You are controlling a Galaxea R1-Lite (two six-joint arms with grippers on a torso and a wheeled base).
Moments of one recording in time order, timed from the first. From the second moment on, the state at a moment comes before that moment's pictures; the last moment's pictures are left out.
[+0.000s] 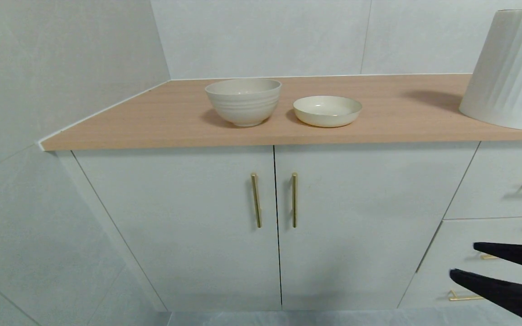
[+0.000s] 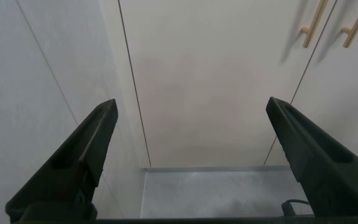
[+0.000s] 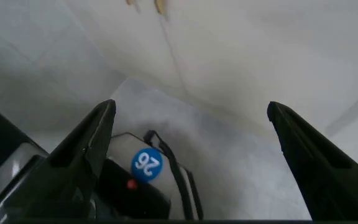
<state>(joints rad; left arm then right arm) 0.00 0.00 0.00 0.00 -0.01 0.00 0.27 1.07 -0.45 -0.23 0.37 0.03</state>
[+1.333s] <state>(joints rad) 0.00 0.00 0.00 0.00 0.00 0.00 0.65 1.86 -0.90 -0.78 0.27 0.33</state>
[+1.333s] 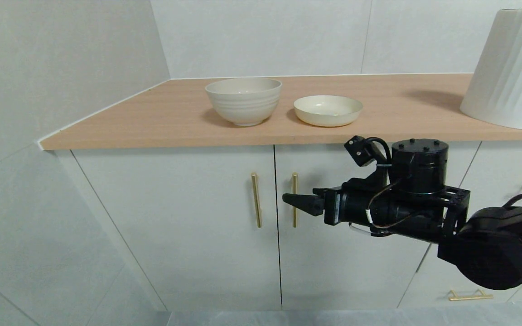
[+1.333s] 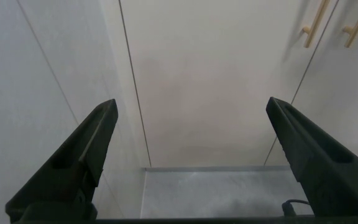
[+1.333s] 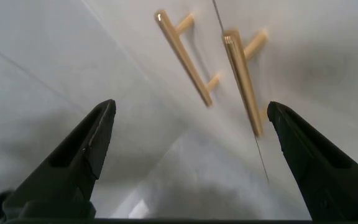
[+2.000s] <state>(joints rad) 0.00 0.00 0.00 0.00 0.00 0.00 0.67 2.01 -0.97 -0.97 0.23 0.42</state>
